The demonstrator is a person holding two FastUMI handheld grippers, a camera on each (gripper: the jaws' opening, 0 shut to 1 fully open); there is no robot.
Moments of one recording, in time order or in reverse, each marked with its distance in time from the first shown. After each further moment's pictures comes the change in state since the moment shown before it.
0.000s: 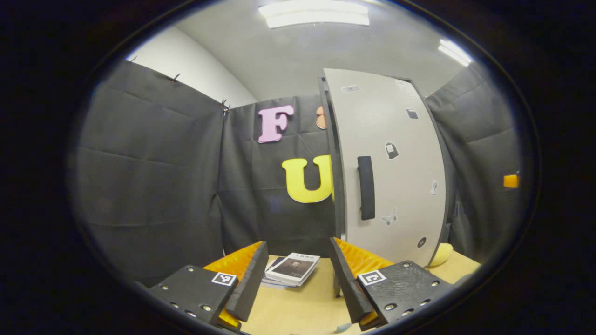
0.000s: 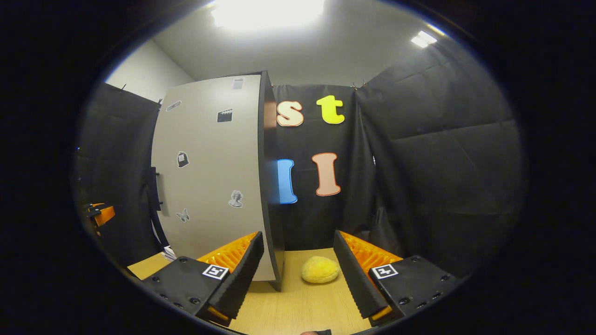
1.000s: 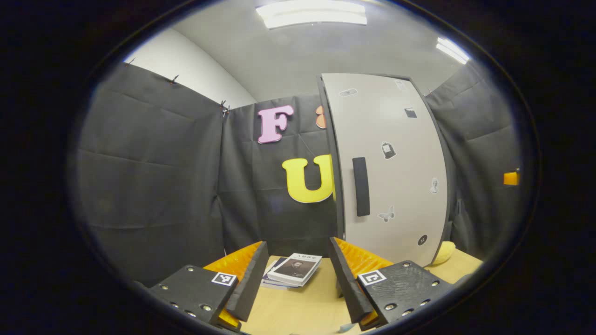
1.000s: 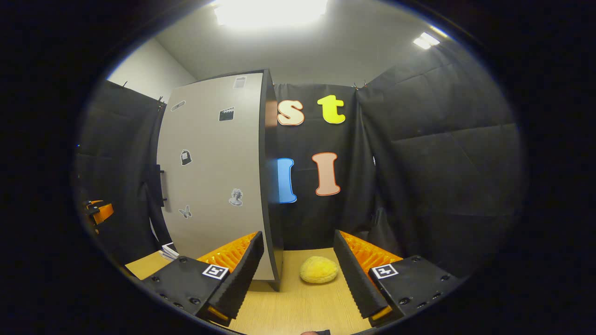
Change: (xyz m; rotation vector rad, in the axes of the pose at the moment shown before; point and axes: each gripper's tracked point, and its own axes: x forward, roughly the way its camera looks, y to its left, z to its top) left arm 0.002 0.002 0.000 0.014 -0.004 -0.003; right arm -0.002 0.004 0.005 -0.015 0.000 -0.007
